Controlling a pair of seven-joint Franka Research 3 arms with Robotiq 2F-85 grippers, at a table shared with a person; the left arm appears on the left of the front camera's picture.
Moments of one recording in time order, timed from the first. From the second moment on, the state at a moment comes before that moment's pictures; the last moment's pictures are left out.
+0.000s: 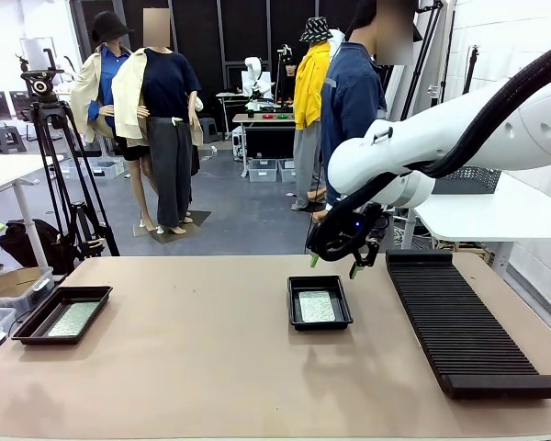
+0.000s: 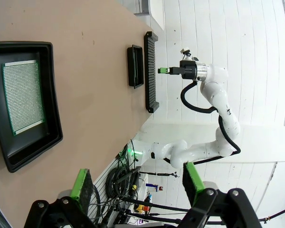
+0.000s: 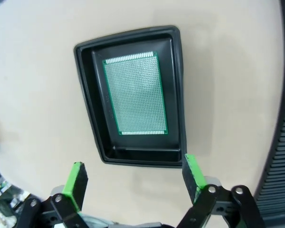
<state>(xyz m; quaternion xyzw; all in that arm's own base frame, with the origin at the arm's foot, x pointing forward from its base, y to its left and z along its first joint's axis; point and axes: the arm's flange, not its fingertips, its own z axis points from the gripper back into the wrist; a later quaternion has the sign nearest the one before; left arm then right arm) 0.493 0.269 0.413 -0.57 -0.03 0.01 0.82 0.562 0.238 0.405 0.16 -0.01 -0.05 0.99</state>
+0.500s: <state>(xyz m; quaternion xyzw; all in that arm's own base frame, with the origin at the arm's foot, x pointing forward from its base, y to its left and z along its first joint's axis) 0.497 0.185 0.449 -0.57 -0.03 0.00 0.82 0.542 0.158 0.452 0.24 -0.06 -0.04 0.97</state>
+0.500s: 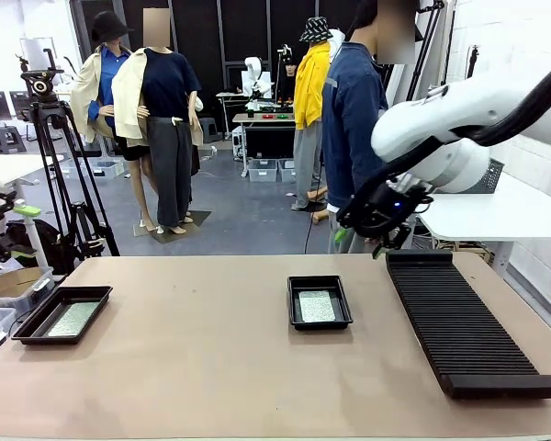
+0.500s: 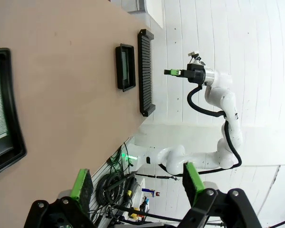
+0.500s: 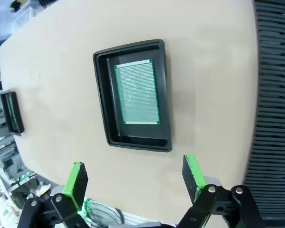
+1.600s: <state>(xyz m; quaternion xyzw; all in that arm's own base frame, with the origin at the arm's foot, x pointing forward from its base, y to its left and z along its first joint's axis) 0.534 -0.050 0.508 -0.44 0.00 0.04 0.89 0.537 -0.040 0.445 0.43 -0.02 -0.03 0.90</state>
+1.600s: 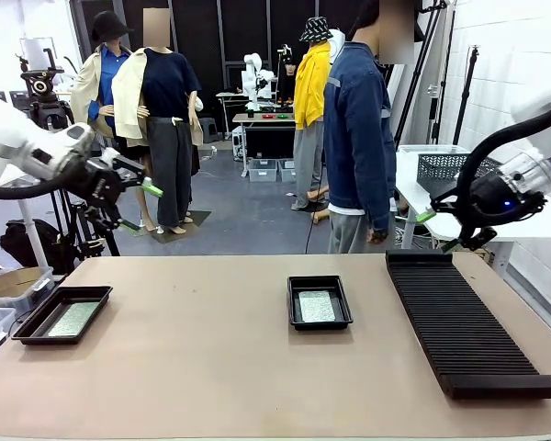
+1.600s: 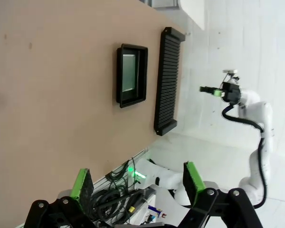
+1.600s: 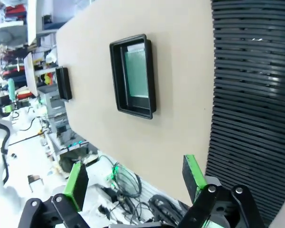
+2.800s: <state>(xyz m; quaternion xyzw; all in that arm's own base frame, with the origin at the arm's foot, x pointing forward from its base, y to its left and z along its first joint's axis) 0.589 -0.270 0.450 -0.19 -0.02 0.01 0.98 0.539 -0.136 0.381 0.55 -0.02 0.00 0.83</state>
